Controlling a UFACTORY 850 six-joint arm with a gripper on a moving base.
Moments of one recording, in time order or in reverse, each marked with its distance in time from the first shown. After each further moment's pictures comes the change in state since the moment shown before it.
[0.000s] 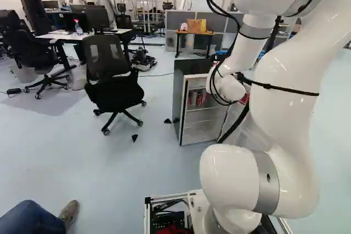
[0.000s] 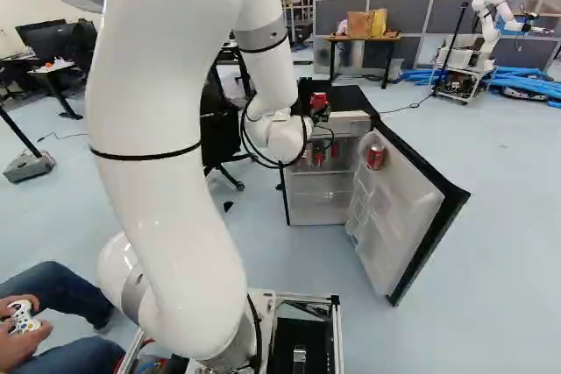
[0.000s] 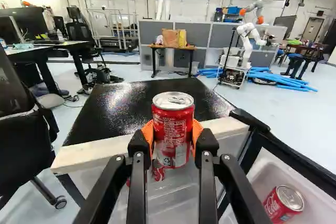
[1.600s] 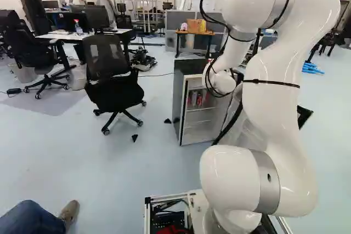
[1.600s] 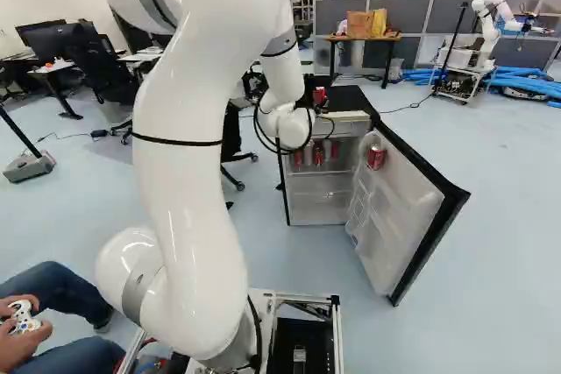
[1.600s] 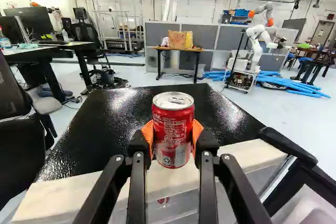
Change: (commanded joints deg) arm 2.3 -10.9 -13.8 0.0 -2.1 0.0
